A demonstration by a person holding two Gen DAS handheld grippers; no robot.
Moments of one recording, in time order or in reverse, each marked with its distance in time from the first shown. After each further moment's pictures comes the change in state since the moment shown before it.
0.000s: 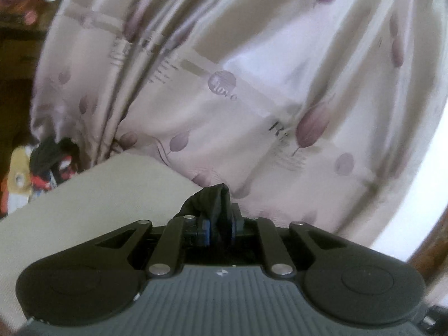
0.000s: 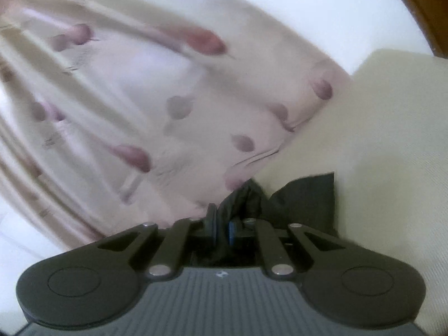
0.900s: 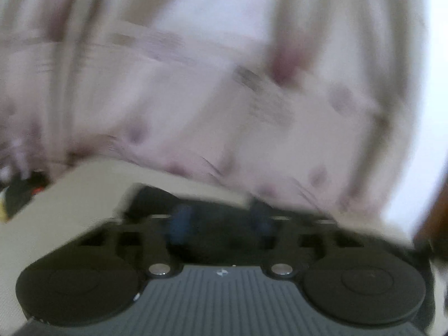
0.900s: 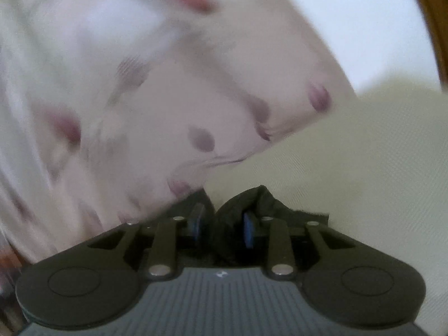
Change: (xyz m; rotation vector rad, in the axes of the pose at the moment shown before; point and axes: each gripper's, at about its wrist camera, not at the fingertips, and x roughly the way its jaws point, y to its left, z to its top) left arm 0.108 -0.053 -0.054 0.326 0.102 -0.066; right arm 0.118 0.015 -0.029 -0.404 0.041 -0.190
